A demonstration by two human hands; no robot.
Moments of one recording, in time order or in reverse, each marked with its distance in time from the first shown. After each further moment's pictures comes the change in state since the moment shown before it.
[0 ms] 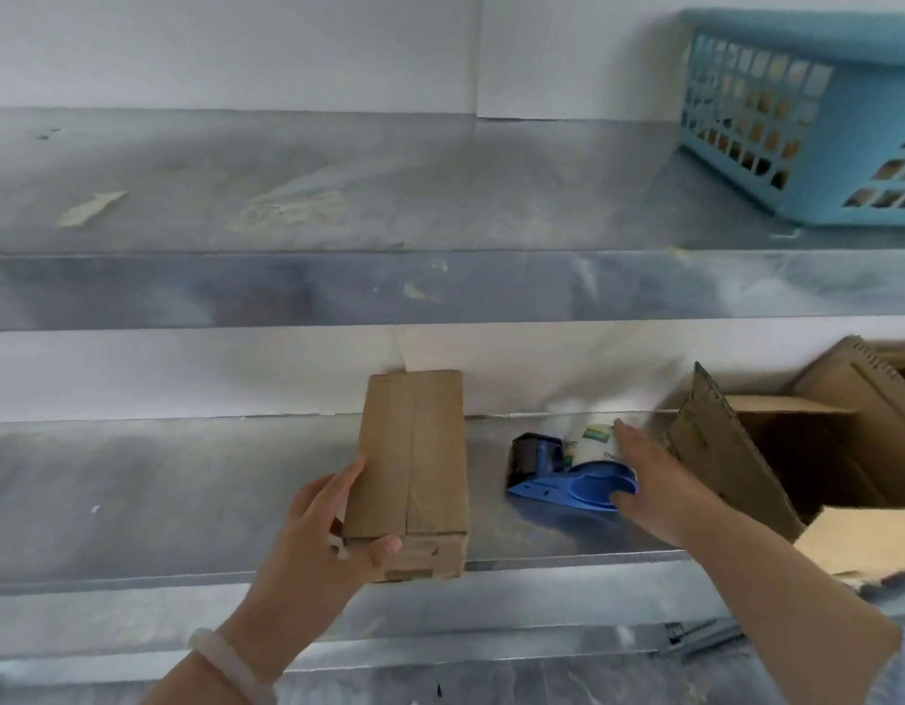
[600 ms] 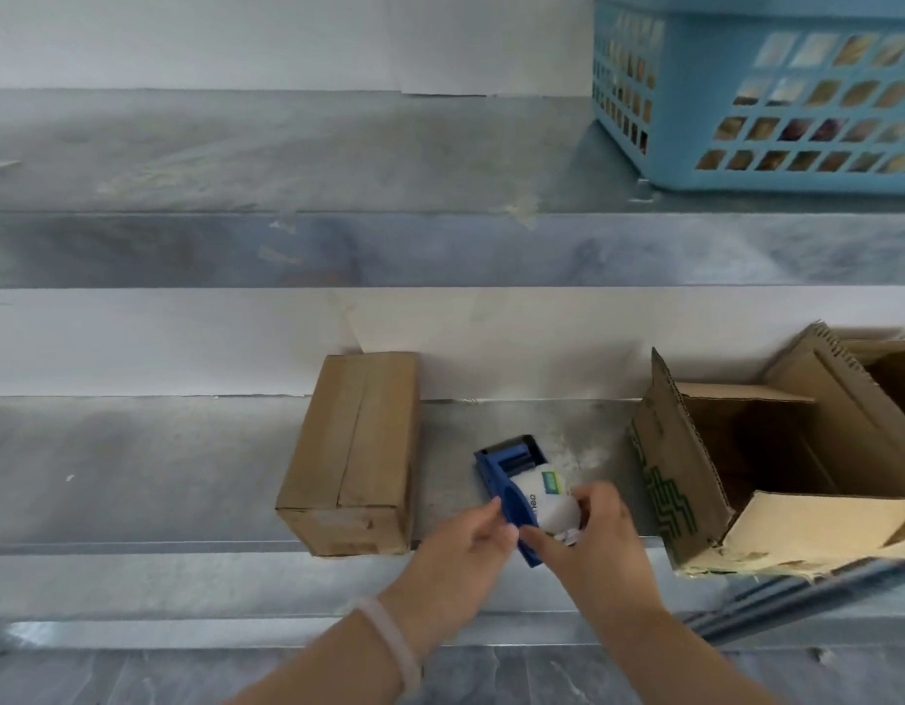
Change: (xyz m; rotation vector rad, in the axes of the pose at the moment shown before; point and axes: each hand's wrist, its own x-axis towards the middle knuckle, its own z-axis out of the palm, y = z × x) left_hand -0.024 0.105 0.142 -0.140 -0.390 -0.105; right_hand -0.067 0.004 0.050 0.426 0.247 -0.002
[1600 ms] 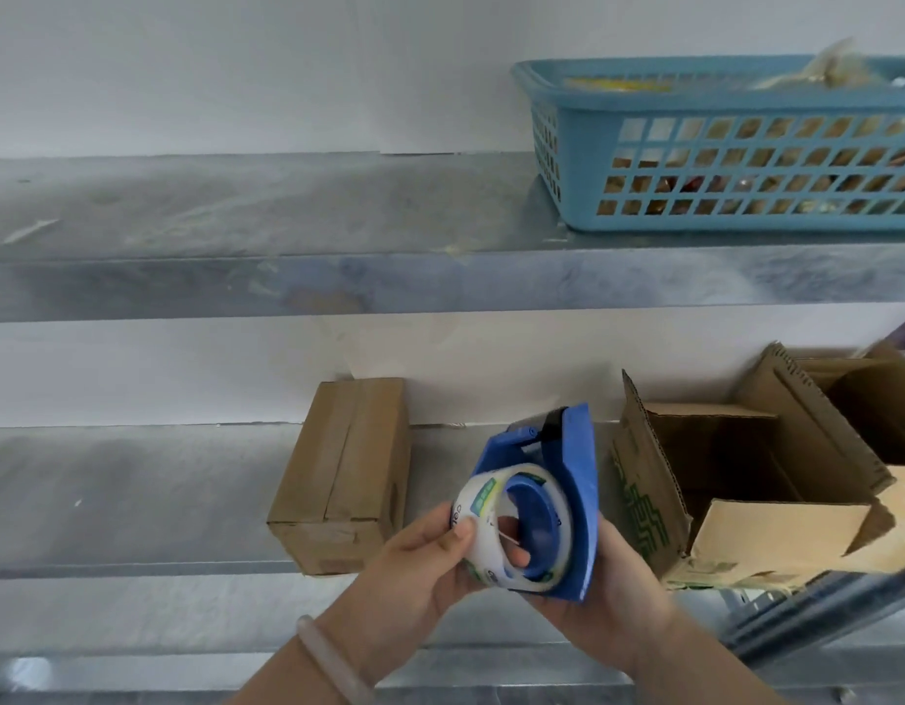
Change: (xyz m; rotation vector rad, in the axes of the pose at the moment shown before) left_hand -0.040 0.031 -0.010 -0.874 -0.122 0.083; right_hand -0.019 -0.013 -0.045 1.461 -0.604 0.463
